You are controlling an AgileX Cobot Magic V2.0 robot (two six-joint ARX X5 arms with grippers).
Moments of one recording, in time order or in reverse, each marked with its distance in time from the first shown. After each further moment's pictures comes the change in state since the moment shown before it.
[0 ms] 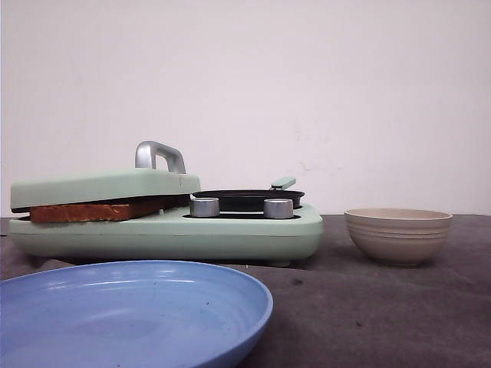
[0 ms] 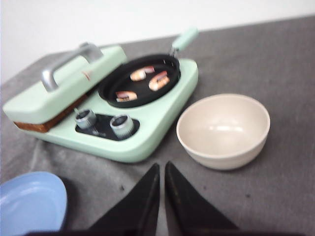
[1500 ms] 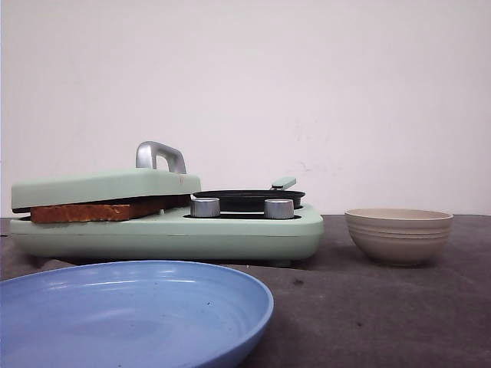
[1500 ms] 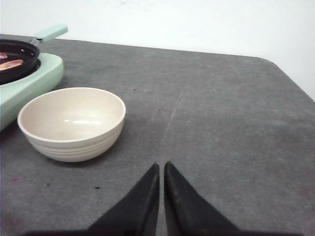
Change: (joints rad) left arm 0.000 0.001 0.000 0.000 -0.001 0.000; right arm -0.079 -0.230 -0.271 0.092 0.385 -0.267
